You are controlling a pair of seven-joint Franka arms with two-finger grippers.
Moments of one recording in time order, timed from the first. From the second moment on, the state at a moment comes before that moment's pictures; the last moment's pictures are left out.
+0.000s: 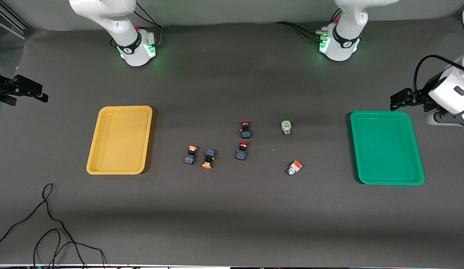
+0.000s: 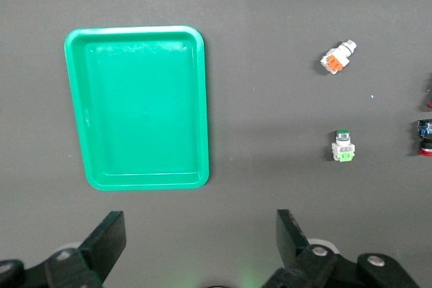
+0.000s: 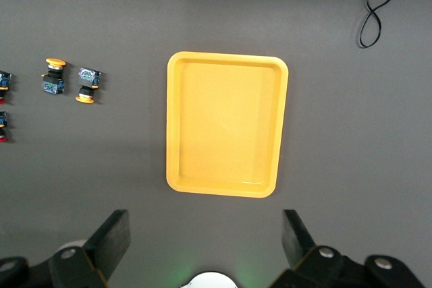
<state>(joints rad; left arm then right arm) 0.05 0.01 -0.10 -1.65 0.00 1.57 0.00 0.01 0.01 -0.07 -1.49 0.04 1.42 -0.10</state>
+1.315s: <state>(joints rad) -0.08 0.01 -0.15 -1.69 -0.03 1.57 -0.15 0.00 0.05 -0.07 -1.45 0.04 1.44 -0.10</state>
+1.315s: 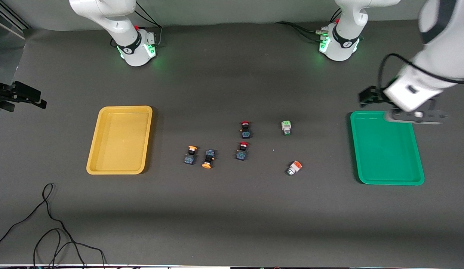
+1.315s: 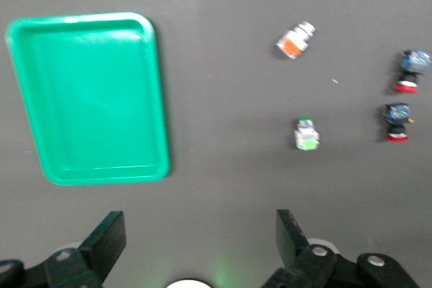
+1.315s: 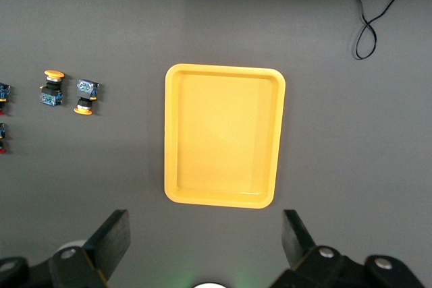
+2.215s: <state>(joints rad) -0.46 -0.03 -0.19 -1.96 -0.09 1.88 -0.62 -0.01 0.06 -0.08 -1.44 0.04 1.45 -0.10</state>
